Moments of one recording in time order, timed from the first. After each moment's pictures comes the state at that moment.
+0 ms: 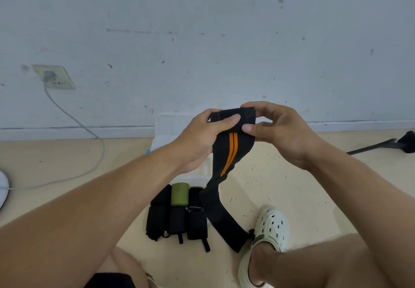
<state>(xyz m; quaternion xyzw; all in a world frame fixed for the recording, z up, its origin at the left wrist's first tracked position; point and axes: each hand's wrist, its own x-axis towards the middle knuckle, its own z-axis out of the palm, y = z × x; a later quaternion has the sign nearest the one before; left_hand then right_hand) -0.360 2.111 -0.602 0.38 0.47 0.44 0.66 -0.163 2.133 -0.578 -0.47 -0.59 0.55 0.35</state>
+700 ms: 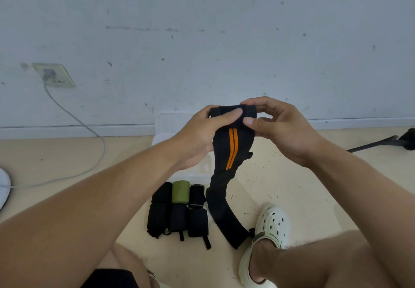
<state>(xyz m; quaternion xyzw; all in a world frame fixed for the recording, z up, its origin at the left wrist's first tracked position) -0.361 2.110 -0.598 0.40 0.46 0.42 0.67 -0.163 2.133 -0.580 -0.45 -0.61 0.55 0.36</state>
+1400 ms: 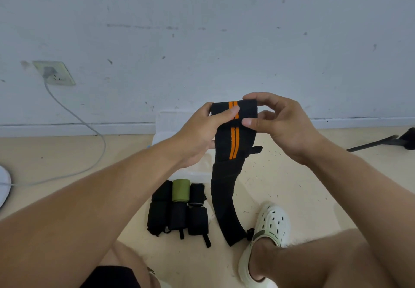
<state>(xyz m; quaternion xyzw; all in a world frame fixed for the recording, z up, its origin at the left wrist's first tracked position) -0.359 2.108 -0.595 0.40 0.49 0.42 0.65 -0.166 2.132 -0.578 -0.47 -0.63 0.50 0.38</state>
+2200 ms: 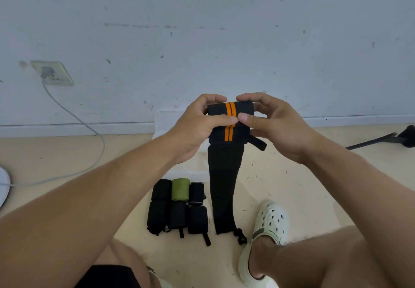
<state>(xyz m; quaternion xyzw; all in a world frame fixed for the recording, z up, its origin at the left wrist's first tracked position) -0.366 2.110 -0.592 0.43 0.49 0.45 0.60 -0.170 2.130 -0.578 -0.46 -0.60 0.56 0.34</state>
